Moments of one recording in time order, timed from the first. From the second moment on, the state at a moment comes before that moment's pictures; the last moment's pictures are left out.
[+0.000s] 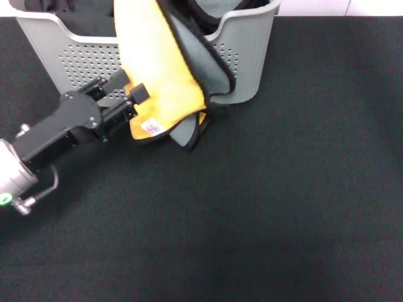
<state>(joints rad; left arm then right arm) -0.34 -2.11 0.64 0.41 1.51 1.63 -1.09 1.38 1.94 -1.16 -0.65 -1.94 -1.30 1.47</state>
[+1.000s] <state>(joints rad) -0.36 -2.09 0.67 0.32 1.23 1.53 -0.78 1.11 2.01 -1.06 -0.87 -1.74 -1.29 1.34</state>
